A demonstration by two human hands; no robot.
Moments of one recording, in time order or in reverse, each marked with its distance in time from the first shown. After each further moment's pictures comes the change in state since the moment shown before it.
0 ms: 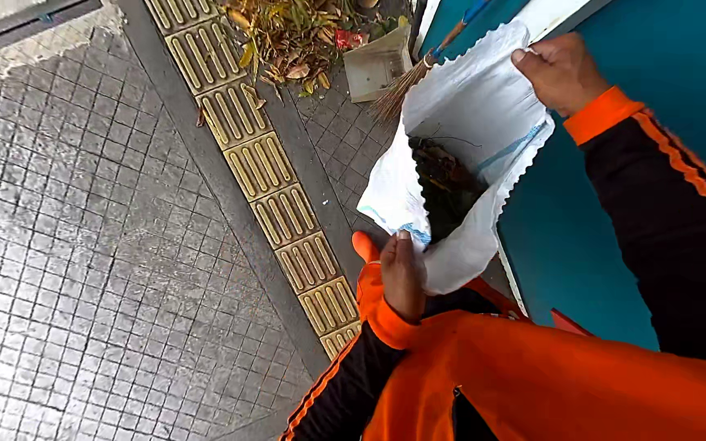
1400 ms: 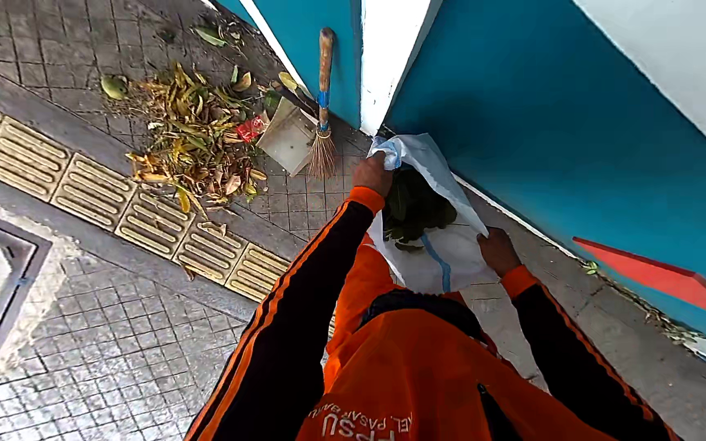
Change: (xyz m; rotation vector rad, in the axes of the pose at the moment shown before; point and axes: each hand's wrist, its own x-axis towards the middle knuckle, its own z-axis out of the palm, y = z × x) left_hand 0.307 0.040 0.275 1.843 -0.686 0.331; right_hand -0.182 0.111 0.092 0.342 -0.069 1.193
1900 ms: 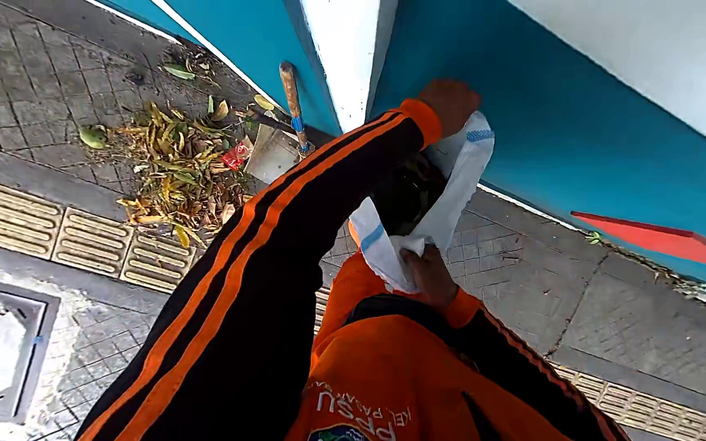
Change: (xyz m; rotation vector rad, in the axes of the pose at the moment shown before) left_hand 0.049 0.201 -0.053 0.653 -0.267 0.950; right_hand -0.079 -0.127 0.061 0.852 -0.039 -0.252
